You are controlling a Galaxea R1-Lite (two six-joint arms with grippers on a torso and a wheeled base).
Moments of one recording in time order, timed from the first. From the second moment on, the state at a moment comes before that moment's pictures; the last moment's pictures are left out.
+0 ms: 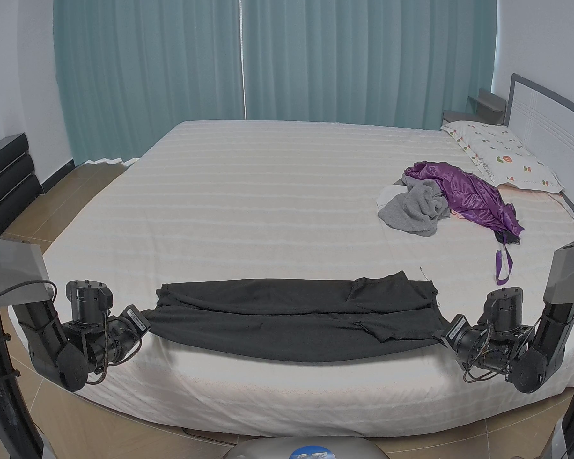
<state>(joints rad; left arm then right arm) -0.07 2.11 -0.35 -1.16 0.01 -0.83 0.24 2.13 -0.26 -1.23 0.02 1.02</state>
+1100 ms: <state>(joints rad) -0.08 2.08 -0.29 -1.17 0.00 -0.81 0.15 2.01 -0.22 -1.16 0.00 0.90</state>
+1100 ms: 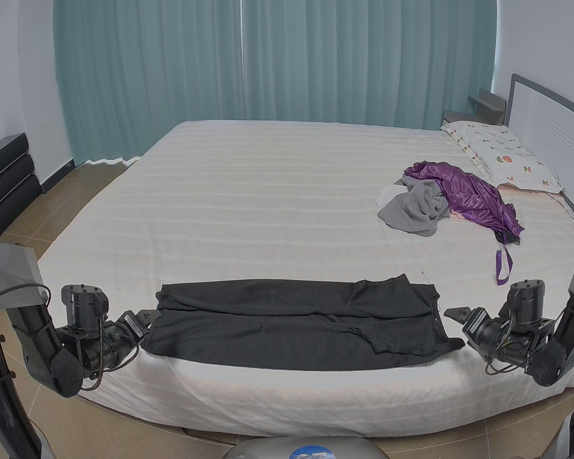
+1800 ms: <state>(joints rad) -0.06 2.03 -0.31 -1.17 -0.05 -0.86 0.06 1.94 -0.24 -1.16 0.04 0.89</state>
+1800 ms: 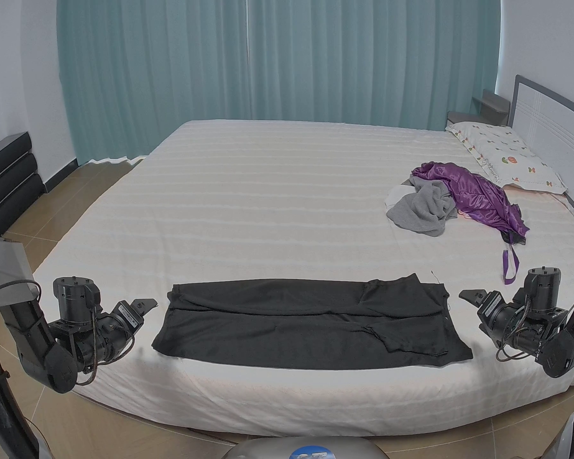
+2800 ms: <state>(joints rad) -0.12 2.03 -0.30 -1.17 -0.05 -0.88 0.09 1.97 -0.25 -1.16 0.05 0.89</state>
